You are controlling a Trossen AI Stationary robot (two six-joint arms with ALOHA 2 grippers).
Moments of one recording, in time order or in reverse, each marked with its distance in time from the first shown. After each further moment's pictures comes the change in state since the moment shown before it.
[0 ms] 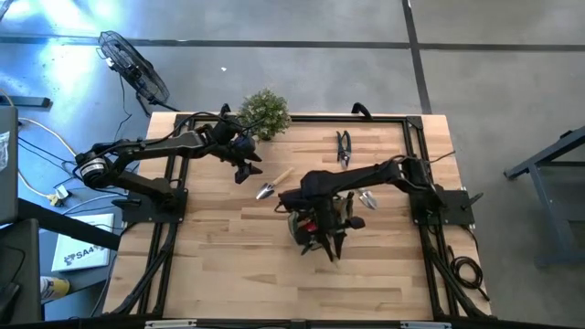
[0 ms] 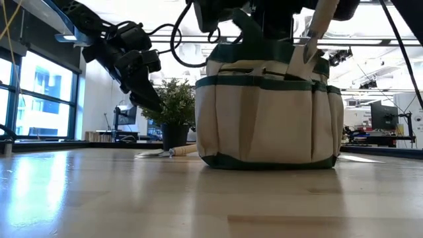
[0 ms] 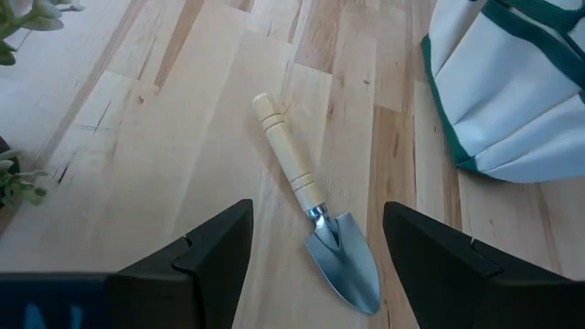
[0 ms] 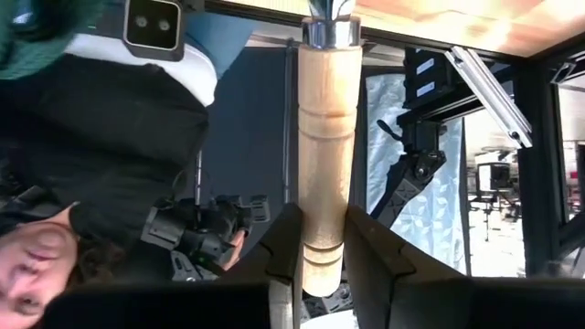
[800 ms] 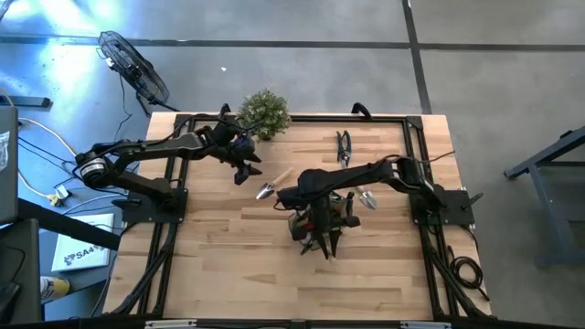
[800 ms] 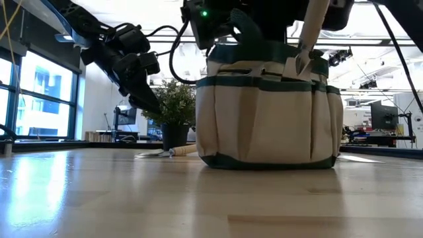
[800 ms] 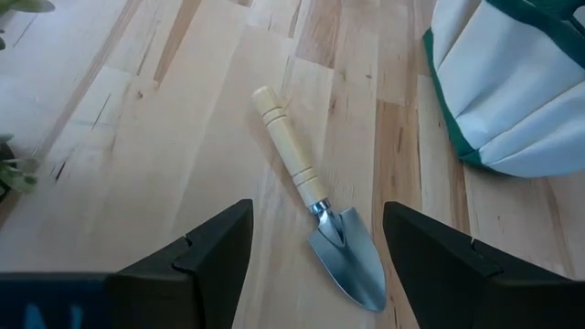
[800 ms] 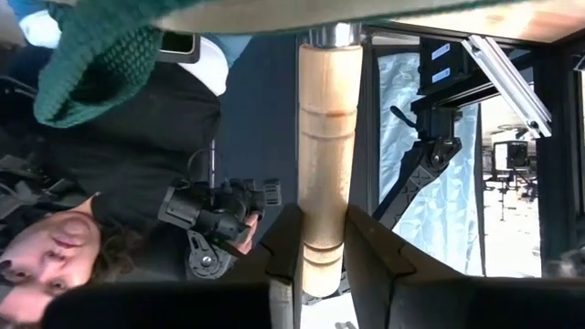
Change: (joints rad) left arm 0.000 0.000 -0.031 0.038 -0.001 0.009; right arm -0.036 0.046 0.001 0.000 -0.058 -0.023
